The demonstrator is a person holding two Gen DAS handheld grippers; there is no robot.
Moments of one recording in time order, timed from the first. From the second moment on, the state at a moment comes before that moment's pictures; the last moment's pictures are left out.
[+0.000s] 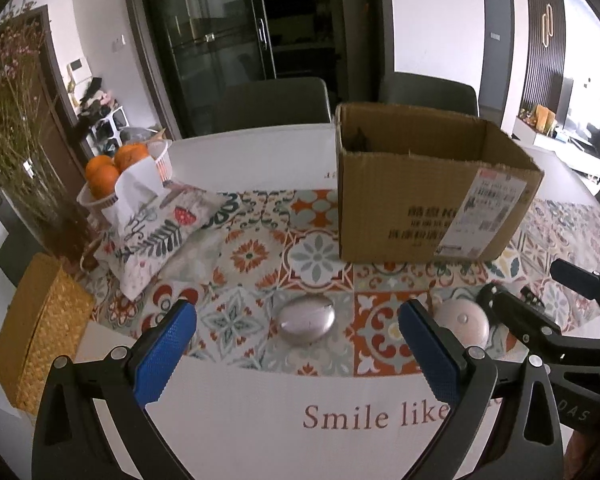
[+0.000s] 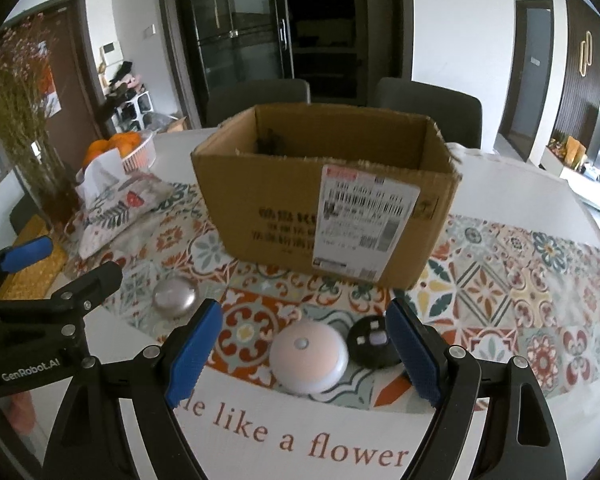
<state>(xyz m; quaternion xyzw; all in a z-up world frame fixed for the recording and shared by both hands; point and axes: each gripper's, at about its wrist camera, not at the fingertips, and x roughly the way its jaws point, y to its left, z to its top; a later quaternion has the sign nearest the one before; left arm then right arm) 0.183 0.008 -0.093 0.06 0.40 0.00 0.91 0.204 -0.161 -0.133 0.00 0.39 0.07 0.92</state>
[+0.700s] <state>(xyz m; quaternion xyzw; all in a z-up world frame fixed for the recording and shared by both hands) 0.175 0.003 -0.160 0.09 0.43 0.01 0.90 0.194 -0.155 -0.203 -0.02 0.42 0.09 0.90</state>
